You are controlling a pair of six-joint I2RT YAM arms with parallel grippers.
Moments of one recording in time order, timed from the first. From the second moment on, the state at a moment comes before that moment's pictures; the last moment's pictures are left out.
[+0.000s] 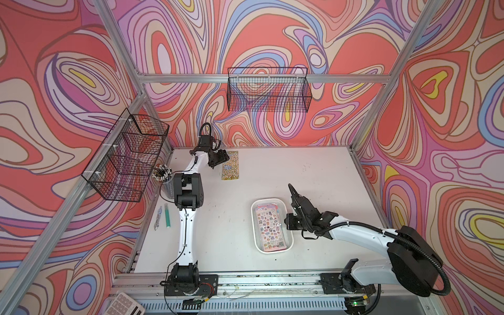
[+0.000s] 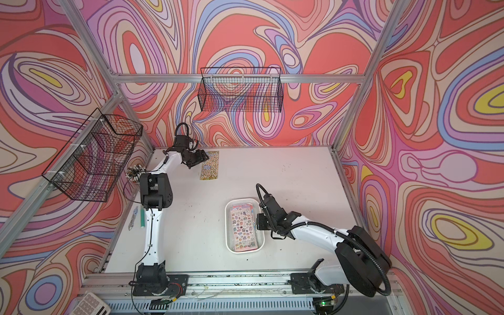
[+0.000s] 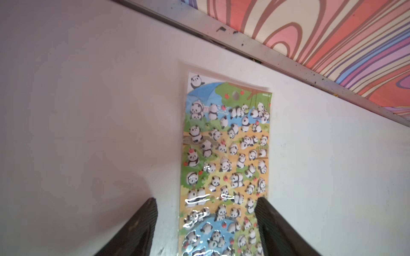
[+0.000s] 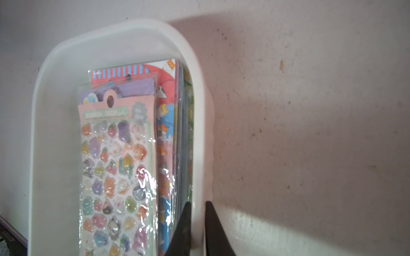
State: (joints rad) left arm -0.01 2.56 2.27 -0.64 0.33 -0.37; right arm 0.70 1.34 0.63 -0.24 -0.03 0.65
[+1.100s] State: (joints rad) left arm -0.69 1.45 1.23 -0.64 0.08 -0.69; right arm 0.70 1.34 0.65 -0.26 0.03 0.69
